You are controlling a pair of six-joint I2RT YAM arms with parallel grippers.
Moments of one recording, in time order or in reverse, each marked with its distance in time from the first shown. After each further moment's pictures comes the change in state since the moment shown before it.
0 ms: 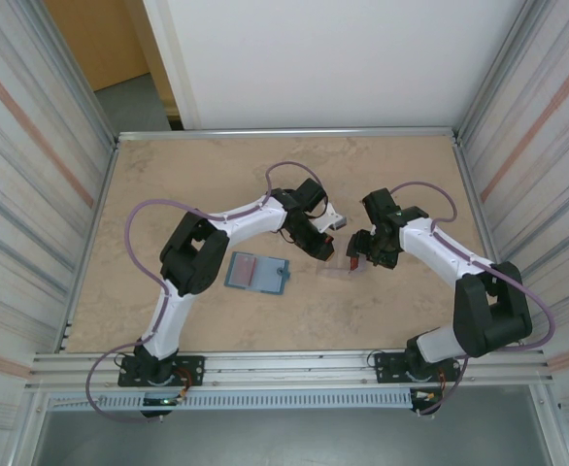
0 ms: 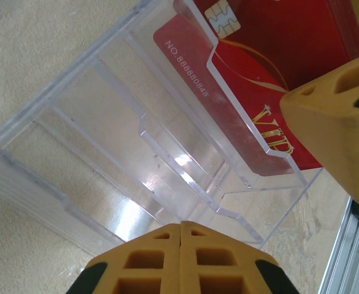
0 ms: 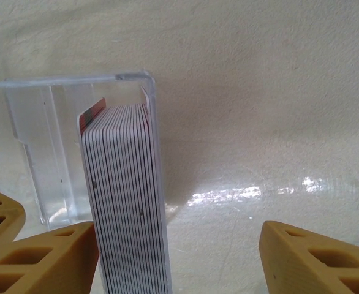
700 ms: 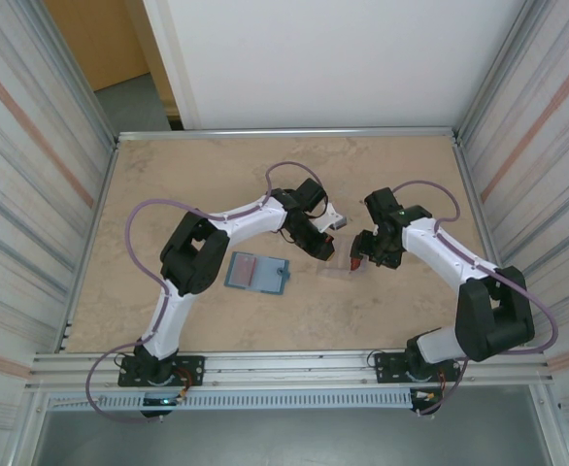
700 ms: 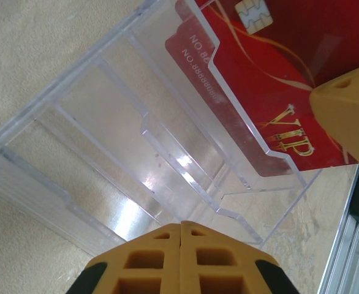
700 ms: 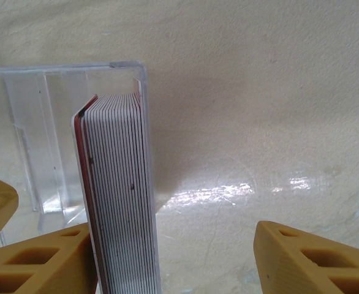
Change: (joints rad) left arm 0.001 0.003 0.000 0.007 0.008 0.000; right arm -0.006 -0.028 0.017 -0.058 0.020 -0.023
